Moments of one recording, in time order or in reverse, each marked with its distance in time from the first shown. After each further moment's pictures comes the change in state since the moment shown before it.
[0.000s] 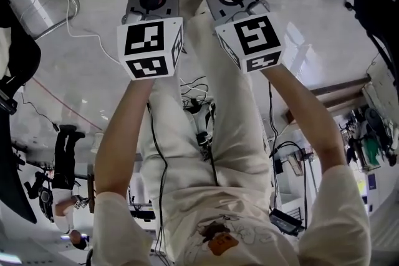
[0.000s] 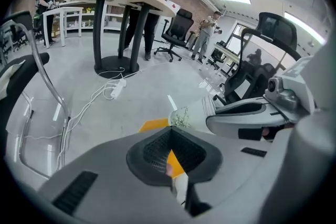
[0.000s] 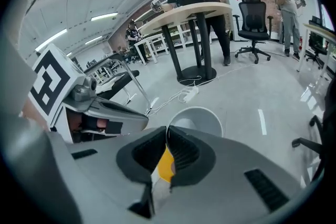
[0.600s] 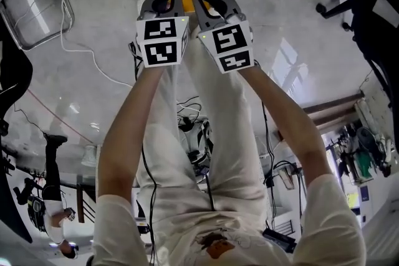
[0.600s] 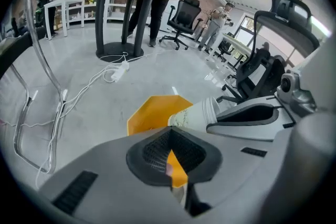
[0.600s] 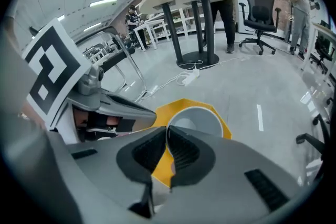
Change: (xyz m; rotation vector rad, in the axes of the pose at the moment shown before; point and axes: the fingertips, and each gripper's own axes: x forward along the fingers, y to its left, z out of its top) left arm 0.096 0.034 -0.073 -0.040 0.087 0.044; right arm 0.084 -0.019 -0.086 -0.040 0.120 -0.016
